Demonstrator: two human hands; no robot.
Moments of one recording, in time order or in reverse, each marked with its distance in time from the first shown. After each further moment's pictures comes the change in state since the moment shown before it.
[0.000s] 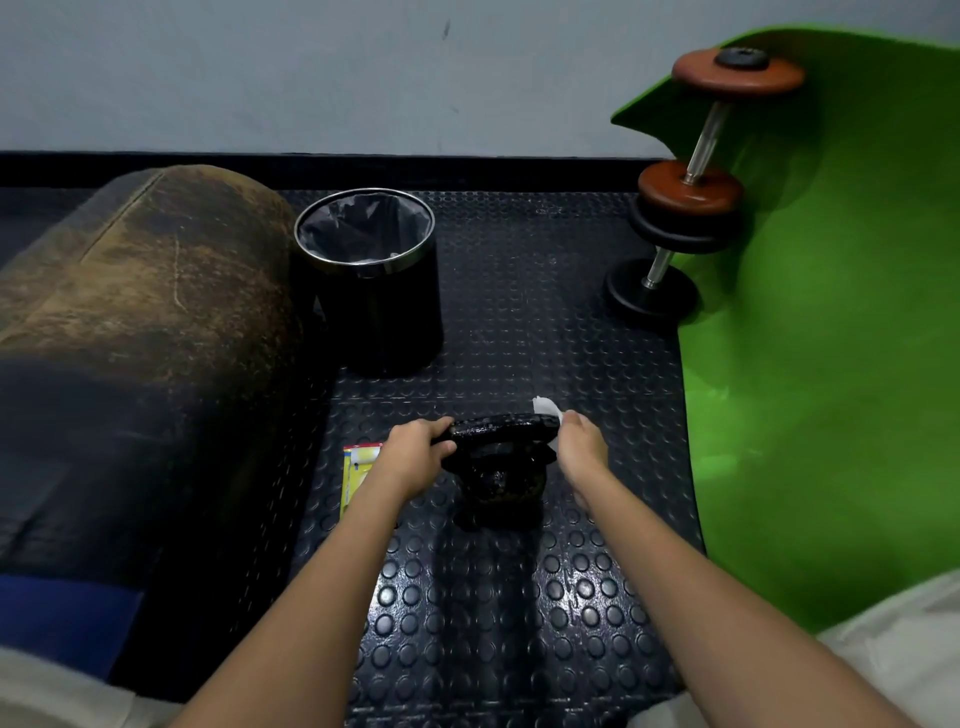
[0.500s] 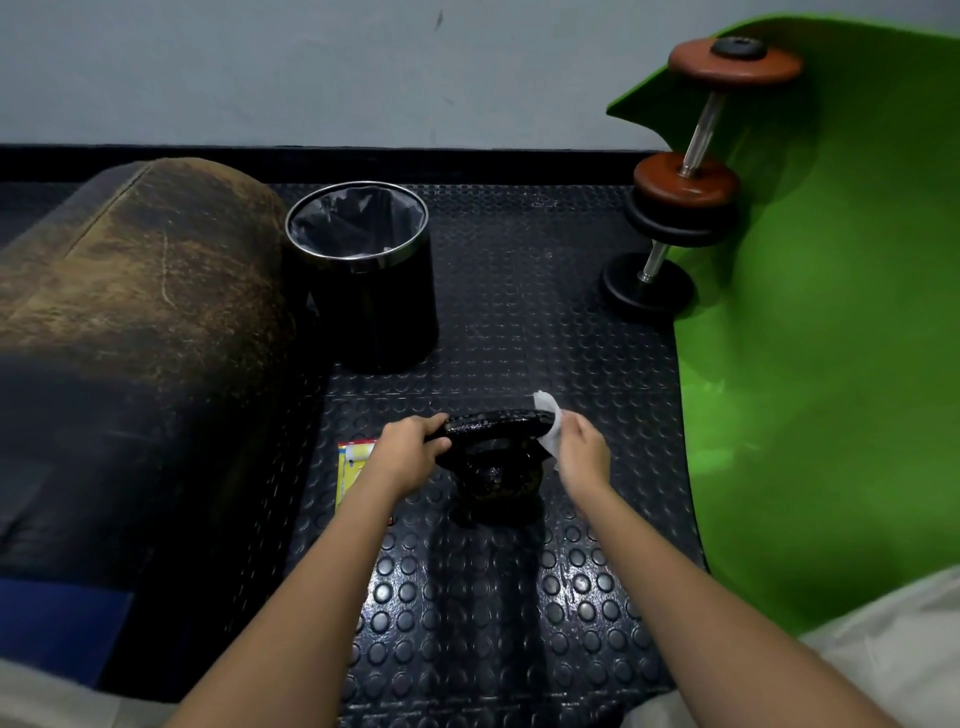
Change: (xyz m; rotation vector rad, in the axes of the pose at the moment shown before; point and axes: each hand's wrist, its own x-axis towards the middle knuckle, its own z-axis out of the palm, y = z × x) left_hand 0.000 -0.001 0.000 -0.016 0.000 0.007; right_hand 0.003 0.024 0.000 0.054 0.059 -0.183
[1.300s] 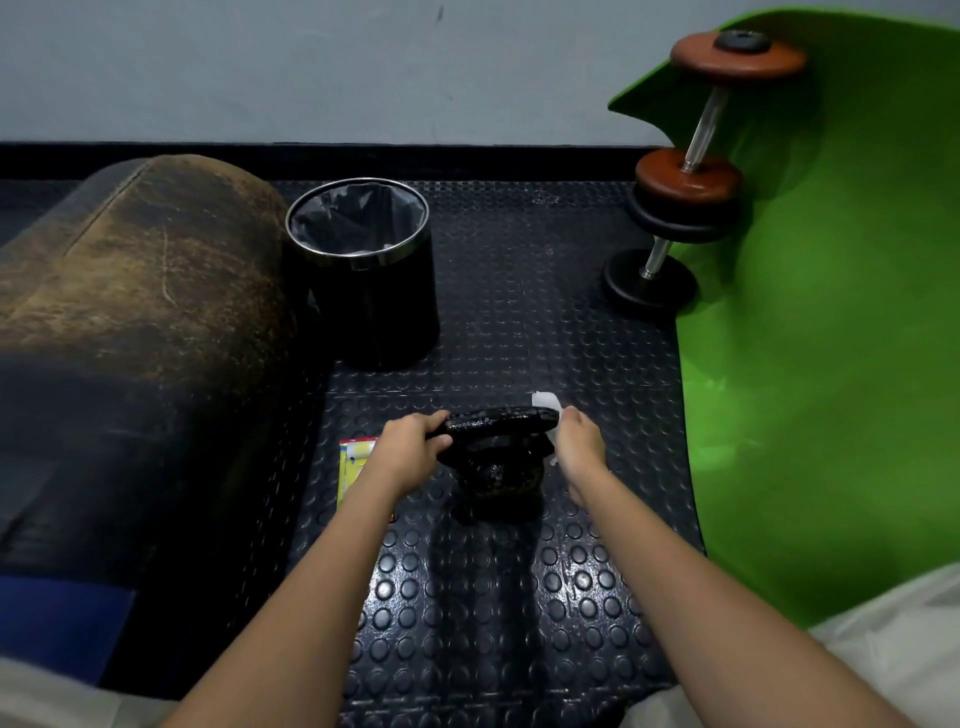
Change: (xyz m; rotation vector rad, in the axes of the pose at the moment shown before) left_hand -0.003 0.000 -0.001 0.001 0.004 0.013; right_hand -0.003 -0.023 0.000 0.038 -0.055 0.193
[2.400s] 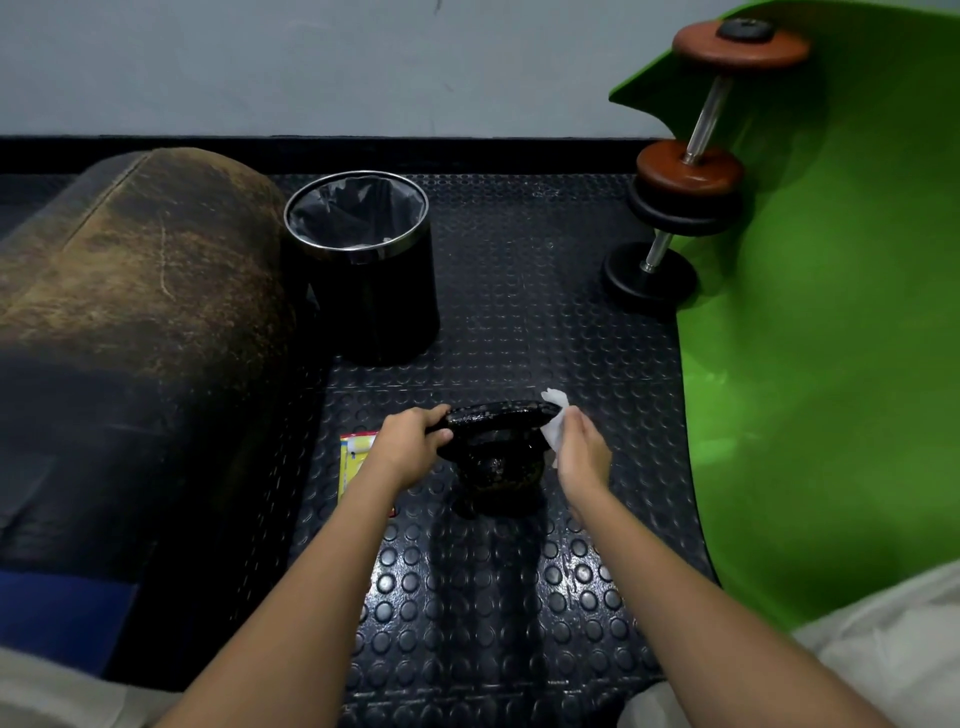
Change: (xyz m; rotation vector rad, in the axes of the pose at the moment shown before) left_hand 0.001 -0.001 0.000 0.005 -0.003 0.000; right_hand -0.003 0.029 0.004 0.043 0.103 -0.148
